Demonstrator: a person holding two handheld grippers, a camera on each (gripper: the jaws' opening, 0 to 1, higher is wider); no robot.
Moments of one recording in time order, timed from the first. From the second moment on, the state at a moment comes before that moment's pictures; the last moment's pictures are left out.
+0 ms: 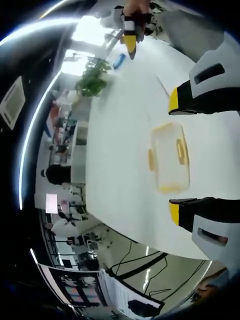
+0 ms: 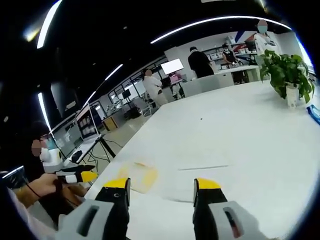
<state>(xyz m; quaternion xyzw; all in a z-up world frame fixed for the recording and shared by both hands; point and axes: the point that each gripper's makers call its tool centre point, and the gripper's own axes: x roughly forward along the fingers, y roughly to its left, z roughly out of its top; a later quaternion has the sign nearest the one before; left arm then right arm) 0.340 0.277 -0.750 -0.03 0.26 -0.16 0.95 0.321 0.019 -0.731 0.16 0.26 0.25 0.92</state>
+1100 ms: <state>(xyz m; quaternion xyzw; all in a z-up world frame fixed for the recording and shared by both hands) 0.377 0.297 -0.777 -0.02 0.28 -0.15 0.95 0.356 0.077 -0.756 0.14 0.27 0.29 0.91</state>
